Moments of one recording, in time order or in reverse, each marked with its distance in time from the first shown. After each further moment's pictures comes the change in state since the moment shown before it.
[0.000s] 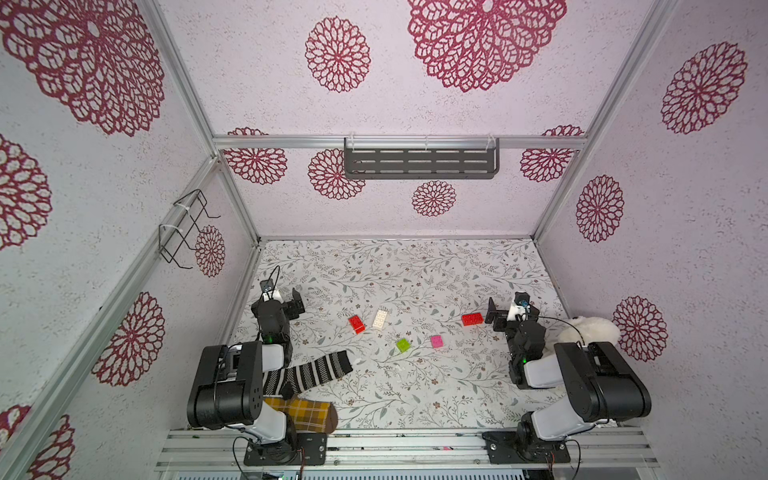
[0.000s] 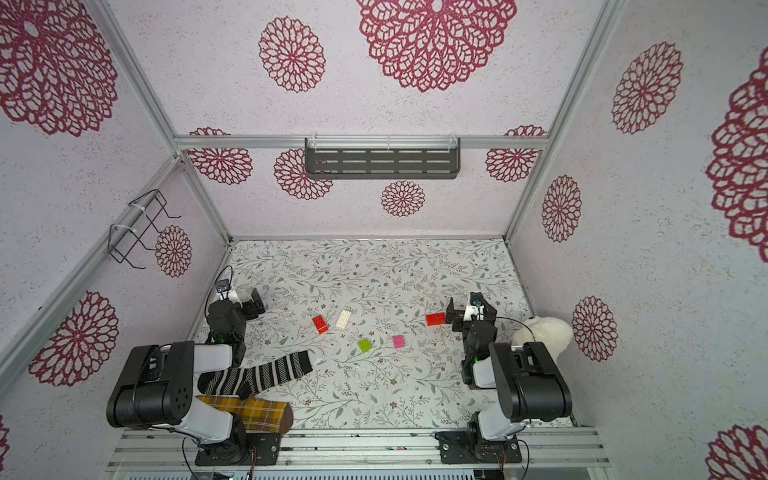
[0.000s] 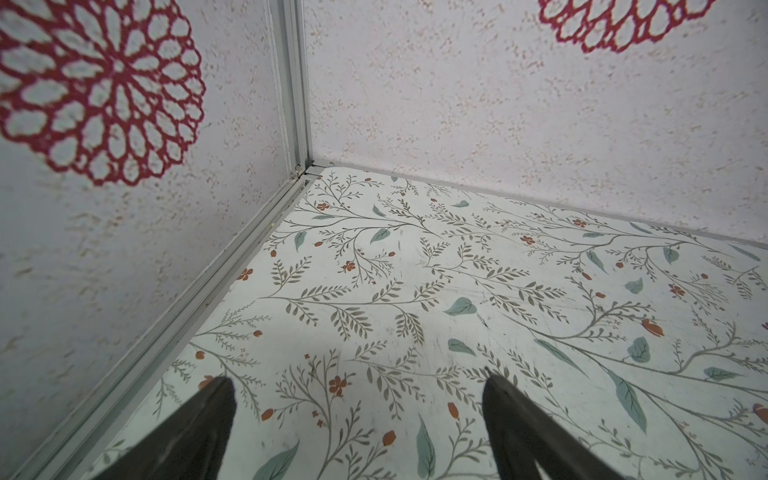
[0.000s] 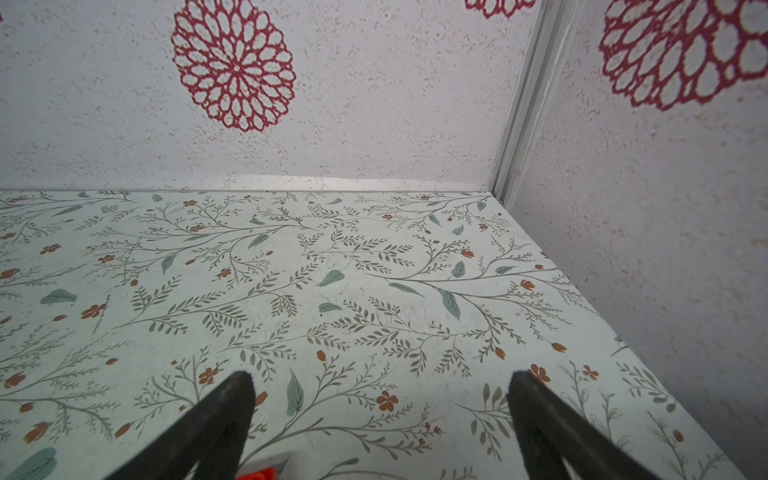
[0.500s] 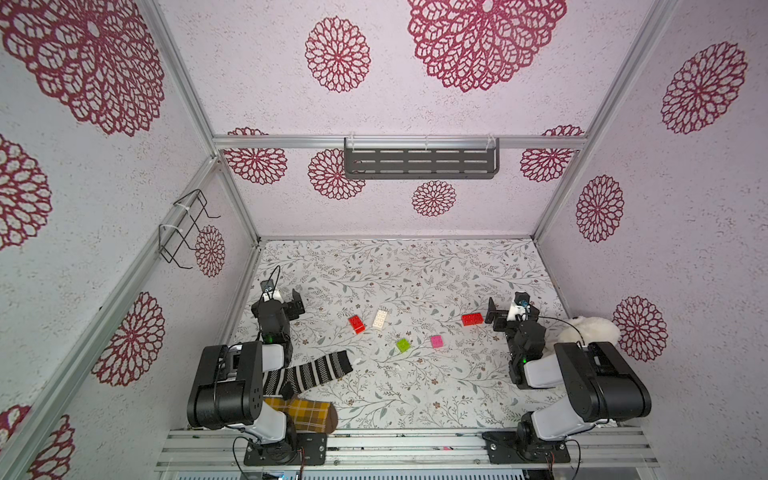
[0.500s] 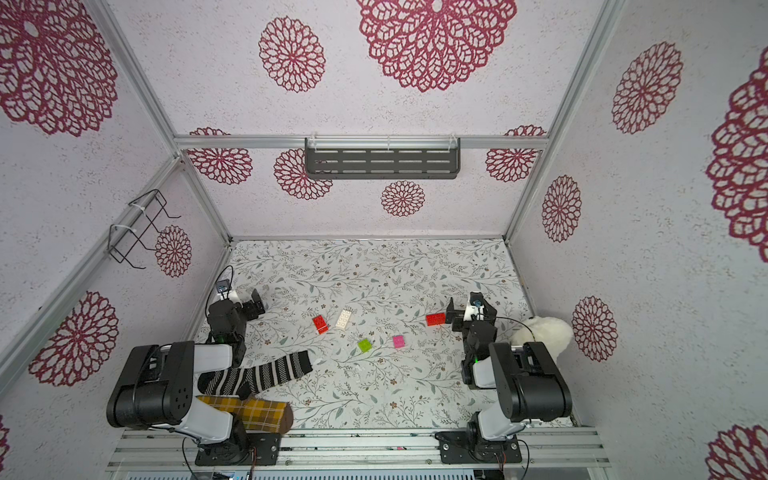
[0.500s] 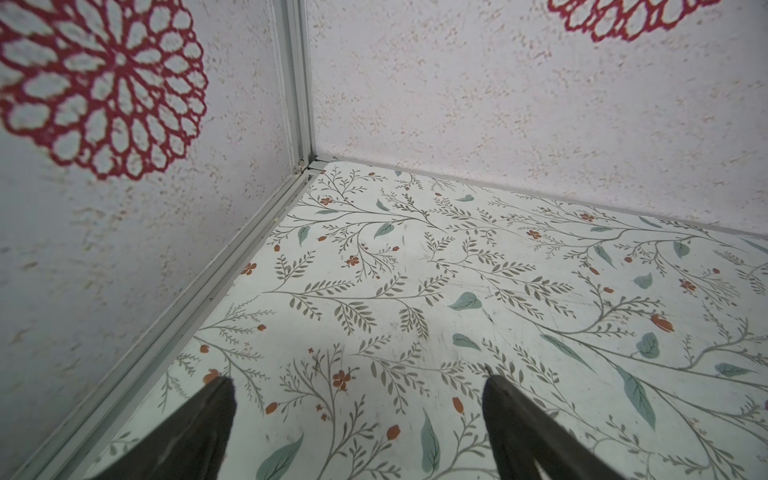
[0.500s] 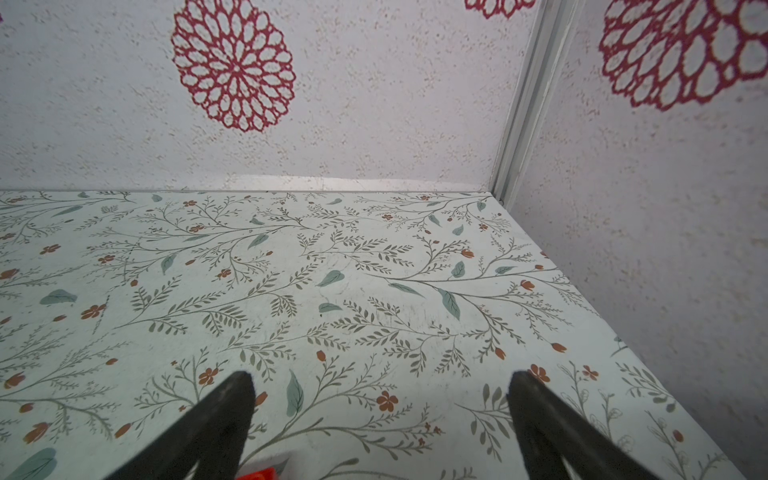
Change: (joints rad) left arm -0.017 -0.003 0.001 -0.017 -0.042 0.008; right arm 0.002 -0.003 -0.002 0.002 0.005 0.000
